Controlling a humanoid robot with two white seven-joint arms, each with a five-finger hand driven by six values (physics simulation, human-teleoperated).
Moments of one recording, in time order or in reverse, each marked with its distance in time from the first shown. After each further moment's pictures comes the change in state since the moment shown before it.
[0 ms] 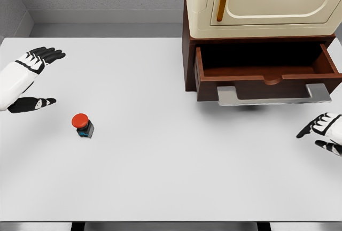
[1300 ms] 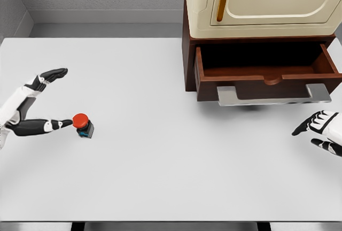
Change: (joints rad) left arm 0.135 0.077 -0.182 -0.032 0.790 0.000 -0.129; right arm -0.003 0.021 -0.012 -0.029 -0.005 0.000 -0.004
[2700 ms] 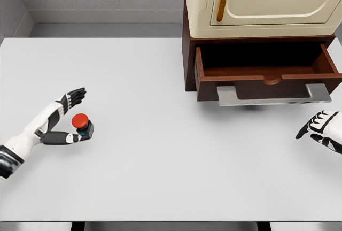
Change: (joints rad) left arm -0.038 -0.111 -0.058 0.113 -0.017 0.340 -0.054; right arm -0.006 0.000 0.000 0.000 0.001 0.000 0.000
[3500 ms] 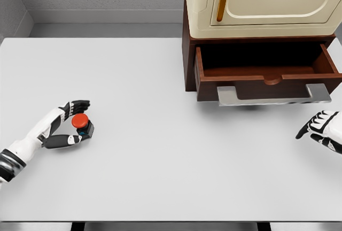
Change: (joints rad) left arm 0.003 -0.015 -0.002 0.042 -0.087 -0.008 0.001; right arm 0.000 0.000 0.000 0.001 0.000 0.000 0.000
